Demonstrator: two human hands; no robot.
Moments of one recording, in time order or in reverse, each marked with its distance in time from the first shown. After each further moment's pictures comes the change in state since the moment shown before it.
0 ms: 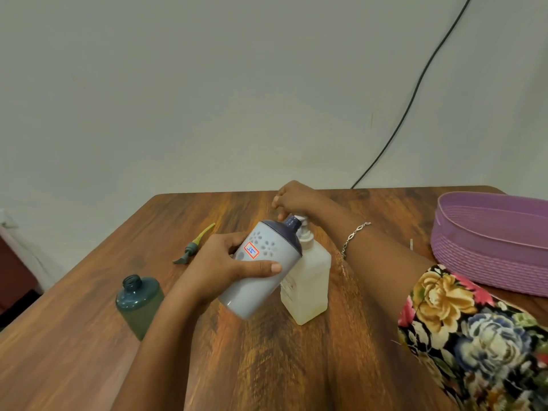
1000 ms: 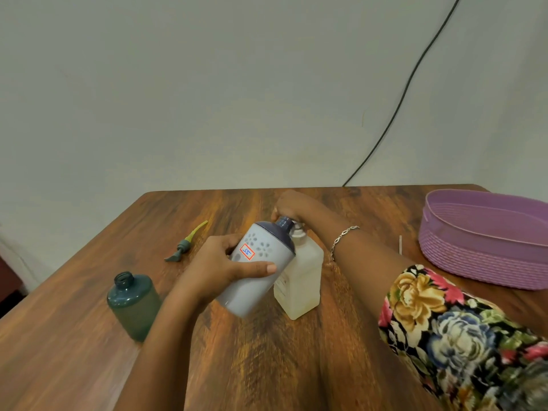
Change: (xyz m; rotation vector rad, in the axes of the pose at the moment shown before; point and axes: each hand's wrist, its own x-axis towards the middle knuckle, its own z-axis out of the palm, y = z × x) left_hand 0.005 -0.014 0.007 0.009 0.067 -0.022; right_hand -0.004 0.003 0.010 -0.280 -0.092 0.089
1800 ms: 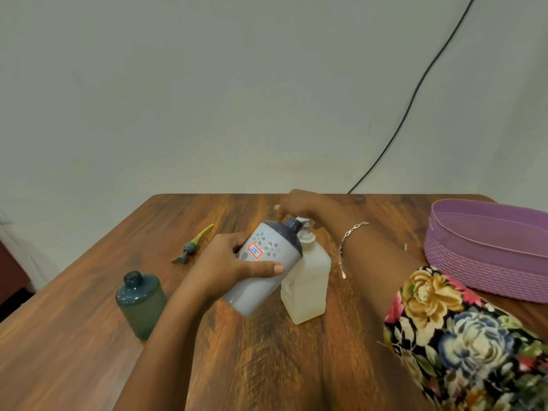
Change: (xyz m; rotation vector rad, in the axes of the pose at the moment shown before) left_hand -0.001 0.011 0.000 0.038 -0.006 0.043; right_hand -0.017 0.001 -0.017 0.083 0.021 -0.007
